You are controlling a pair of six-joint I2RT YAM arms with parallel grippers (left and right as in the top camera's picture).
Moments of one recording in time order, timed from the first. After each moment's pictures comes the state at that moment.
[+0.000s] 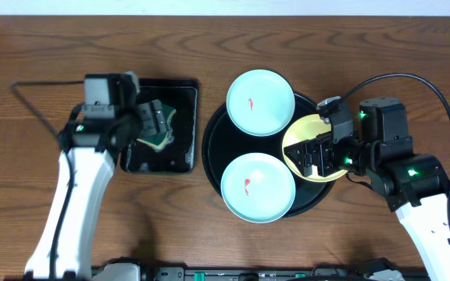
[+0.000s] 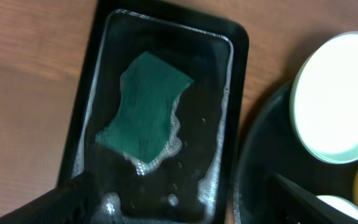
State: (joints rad) left arm -0.02 1.38 1.11 -0.73 0.14 -0.20; right arm 0.25 1.13 1.03 -0.82 -0.47 0.10
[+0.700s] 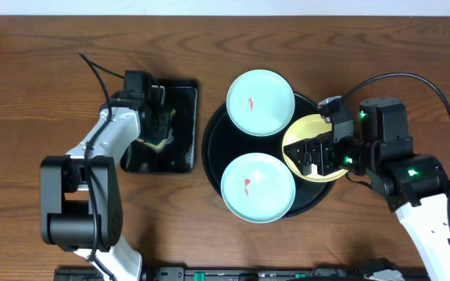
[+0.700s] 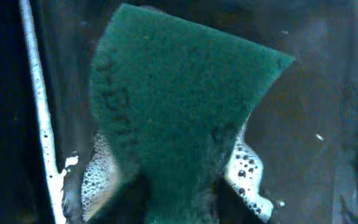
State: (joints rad) left arm -0.03 1.83 1.11 -0.55 0.01 0.04; right arm 0.25 1.13 1.03 -0.81 -0.47 0.13
